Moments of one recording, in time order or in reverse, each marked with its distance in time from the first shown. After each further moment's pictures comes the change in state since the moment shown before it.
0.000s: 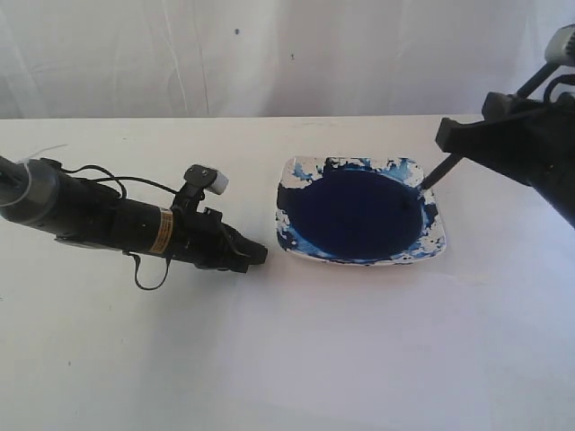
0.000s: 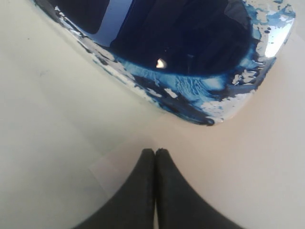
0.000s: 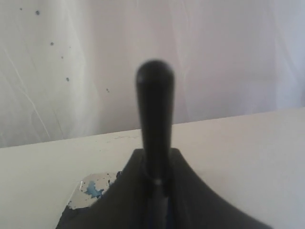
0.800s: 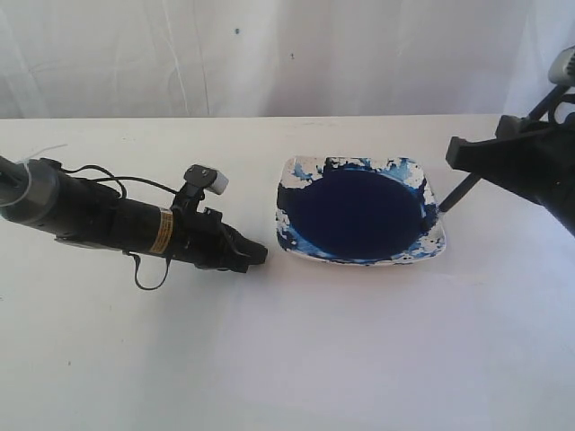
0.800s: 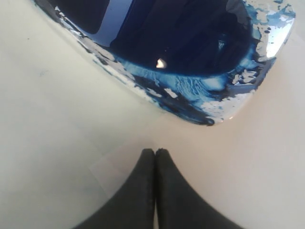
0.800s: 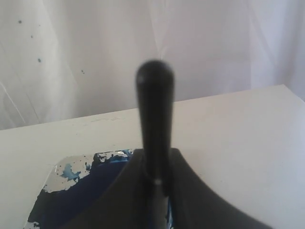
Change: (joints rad) left arm 0.000 0.000 0.000 0.000 0.000 0.000; right arm 0.000 -0.003 0.024 0.152 0.006 -0.131
